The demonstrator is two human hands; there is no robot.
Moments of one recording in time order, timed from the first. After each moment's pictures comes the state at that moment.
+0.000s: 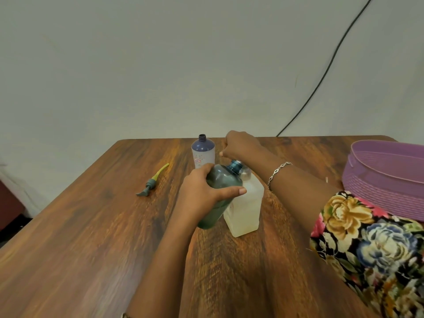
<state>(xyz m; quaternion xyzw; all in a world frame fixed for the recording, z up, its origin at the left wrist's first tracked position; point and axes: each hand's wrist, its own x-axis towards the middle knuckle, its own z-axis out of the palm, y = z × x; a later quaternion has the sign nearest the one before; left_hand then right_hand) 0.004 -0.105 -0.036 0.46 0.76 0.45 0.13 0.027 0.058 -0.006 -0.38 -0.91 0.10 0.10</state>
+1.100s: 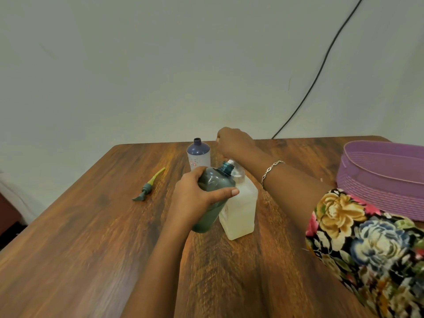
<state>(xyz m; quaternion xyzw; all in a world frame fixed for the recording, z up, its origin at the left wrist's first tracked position) 0.007 -0.109 -0.035 0.45 0.76 0.46 0.12 0.030 0.051 0.006 -0.38 -0.90 0.12 0.15</state>
